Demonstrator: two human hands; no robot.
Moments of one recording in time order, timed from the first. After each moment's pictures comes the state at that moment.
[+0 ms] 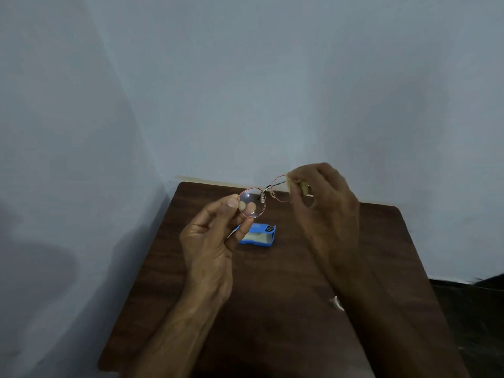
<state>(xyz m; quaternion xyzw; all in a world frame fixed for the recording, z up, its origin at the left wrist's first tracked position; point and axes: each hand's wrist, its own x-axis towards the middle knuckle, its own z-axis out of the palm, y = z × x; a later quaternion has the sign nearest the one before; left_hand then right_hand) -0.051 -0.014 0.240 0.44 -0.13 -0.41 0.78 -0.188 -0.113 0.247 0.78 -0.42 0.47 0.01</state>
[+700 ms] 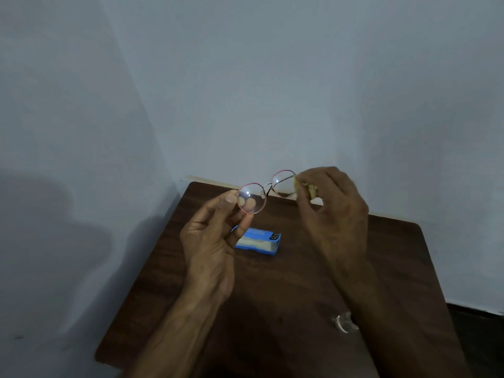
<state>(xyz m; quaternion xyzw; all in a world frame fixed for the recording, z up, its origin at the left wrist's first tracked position) -0.067 -0.048 0.252 0.44 -0.10 -0.39 0.80 -0.206 -0.157 0.246 0.78 -0.38 0.50 -0.01</state>
